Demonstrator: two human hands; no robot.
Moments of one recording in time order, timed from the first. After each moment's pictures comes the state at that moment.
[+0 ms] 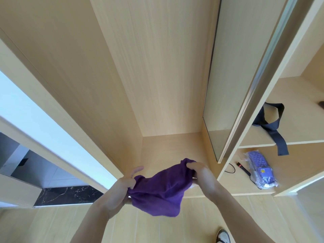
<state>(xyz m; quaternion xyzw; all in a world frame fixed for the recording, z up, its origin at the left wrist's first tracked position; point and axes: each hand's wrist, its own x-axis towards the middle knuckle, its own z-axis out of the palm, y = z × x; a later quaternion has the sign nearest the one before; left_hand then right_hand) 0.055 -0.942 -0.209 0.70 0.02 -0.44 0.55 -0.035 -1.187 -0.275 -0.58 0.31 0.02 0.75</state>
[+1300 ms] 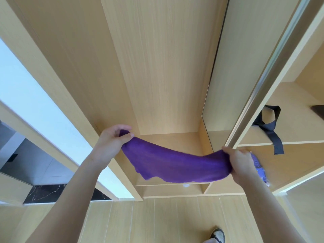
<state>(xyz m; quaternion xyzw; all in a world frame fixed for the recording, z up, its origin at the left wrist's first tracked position) 0.141 -0.937 -0.173 0.79 -0.12 -0.18 0.58 -0.059 -1.254 -0.253 -0.53 0.48 -0.18 0.67</state>
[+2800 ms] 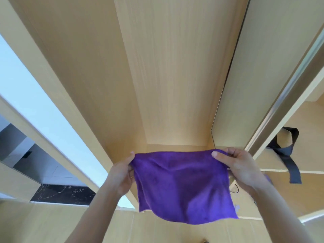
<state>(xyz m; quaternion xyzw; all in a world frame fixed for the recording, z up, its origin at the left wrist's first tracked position) 0.121 -0.966 -0.222 0.60 0.15 -0.28 0.74 -0.024 -1.267 -0.193 -0.64 0.28 -0.07 0.71</state>
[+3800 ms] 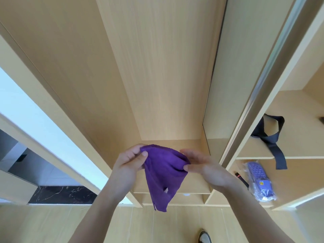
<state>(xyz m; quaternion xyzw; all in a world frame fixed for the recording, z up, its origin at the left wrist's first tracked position) 0.058 -1.004 -0.167 0.68 -0.20 -0.20 0.67 -0.030 -1.237 -0.212 -0.67 0.15 0.07 0.72</state>
